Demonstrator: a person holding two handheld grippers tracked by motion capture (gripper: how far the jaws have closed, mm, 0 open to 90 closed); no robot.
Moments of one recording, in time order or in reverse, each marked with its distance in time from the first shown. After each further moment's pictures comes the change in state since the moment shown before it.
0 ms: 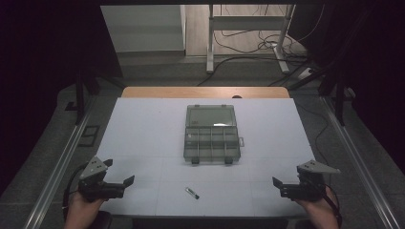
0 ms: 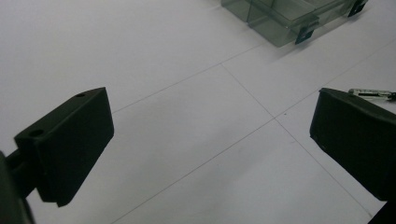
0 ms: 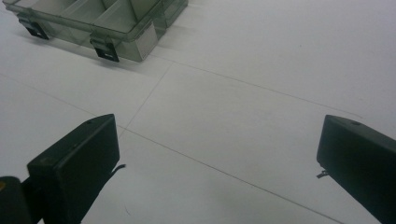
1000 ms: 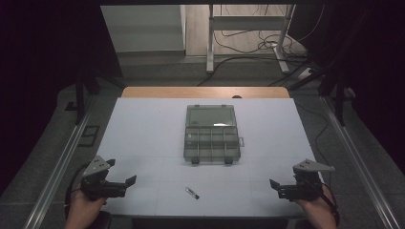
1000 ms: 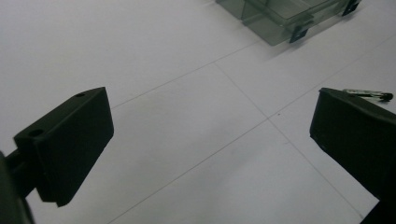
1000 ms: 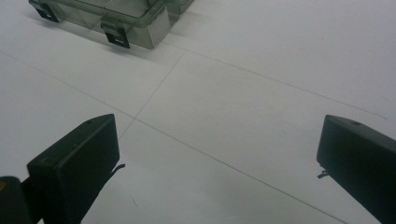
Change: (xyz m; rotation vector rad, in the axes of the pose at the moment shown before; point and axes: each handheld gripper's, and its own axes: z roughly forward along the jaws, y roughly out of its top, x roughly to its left) left arm -0.001 0.004 0.005 0.017 -0.034 -0.018; right arm 0.002 0.002 0.006 0.052 0.043 -0.035
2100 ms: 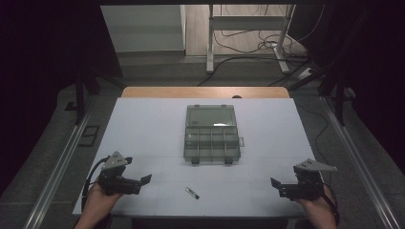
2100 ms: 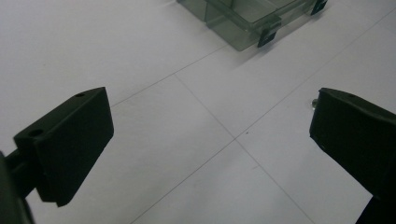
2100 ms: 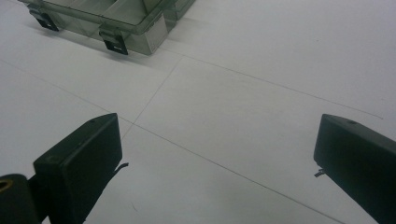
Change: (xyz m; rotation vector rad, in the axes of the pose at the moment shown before) left arm -0.016 0.018 0.032 0.031 -0.100 0.028; right arm -0.003 0.000 -0.001 -0.021 0.001 0.023
